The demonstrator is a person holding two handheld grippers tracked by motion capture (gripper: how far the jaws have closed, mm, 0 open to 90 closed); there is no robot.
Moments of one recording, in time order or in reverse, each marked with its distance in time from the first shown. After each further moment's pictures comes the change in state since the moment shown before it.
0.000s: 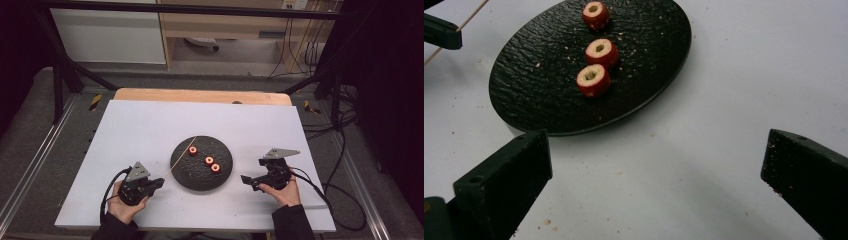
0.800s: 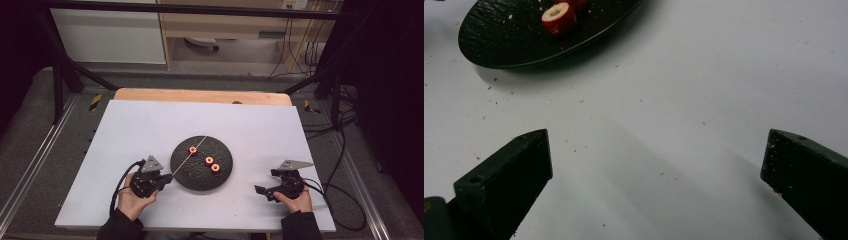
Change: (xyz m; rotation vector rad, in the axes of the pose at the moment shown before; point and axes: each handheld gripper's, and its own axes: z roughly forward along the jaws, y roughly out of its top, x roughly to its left) left arm -0.009 0.027 0.018 0.067 -0.015 0.034; right arm -0.030 -0.051 -0.014 0.006 0.007 0.038
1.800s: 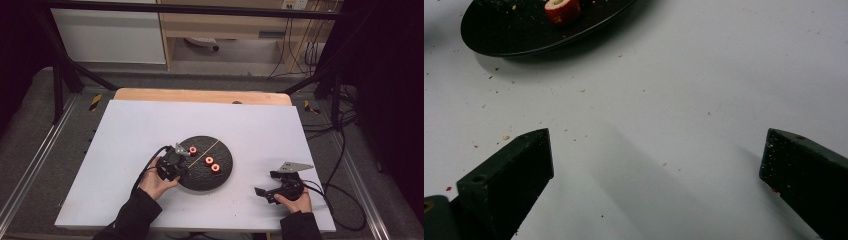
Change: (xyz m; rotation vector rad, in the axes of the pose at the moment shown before) left arm -0.012 0.059 0.049 0.209 0.020 0.065; right arm -0.002 -0.009 0.003 -0.005 0.019 -0.021
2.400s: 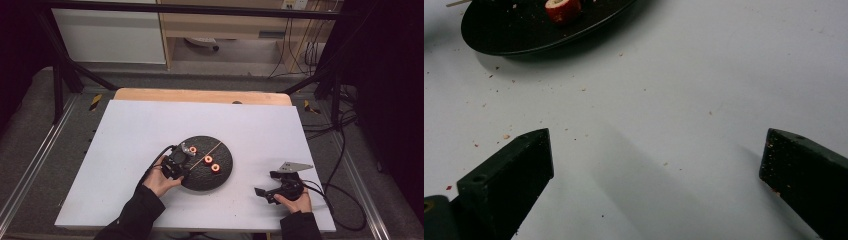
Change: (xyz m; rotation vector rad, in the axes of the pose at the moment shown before) left arm -0.002 0.011 0.018 0.099 0.001 0.031; right arm 0.000 0.000 0.000 0.008 0.004 0.000
